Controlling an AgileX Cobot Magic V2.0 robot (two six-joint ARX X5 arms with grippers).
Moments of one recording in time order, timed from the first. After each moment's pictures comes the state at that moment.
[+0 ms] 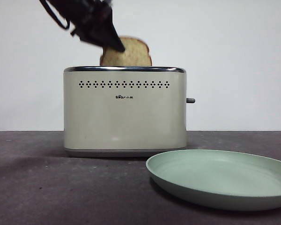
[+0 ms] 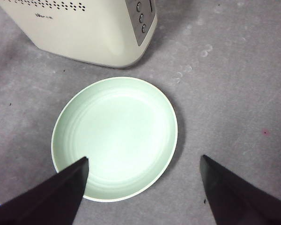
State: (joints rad) left arm -0.40 1.66 1.53 -0.45 0.44 0.35; right arm 0.13 0.62 0.84 -0.95 -0.34 -0.01
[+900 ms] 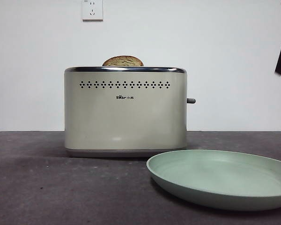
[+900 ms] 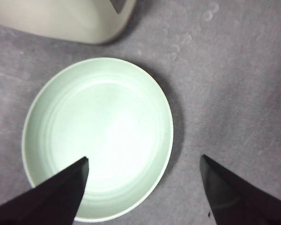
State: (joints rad) left arm -0.40 1.01 1.57 -0.84 0.44 0.22; right arm 0.13 1.00 0.84 -0.80 -0.34 0.01
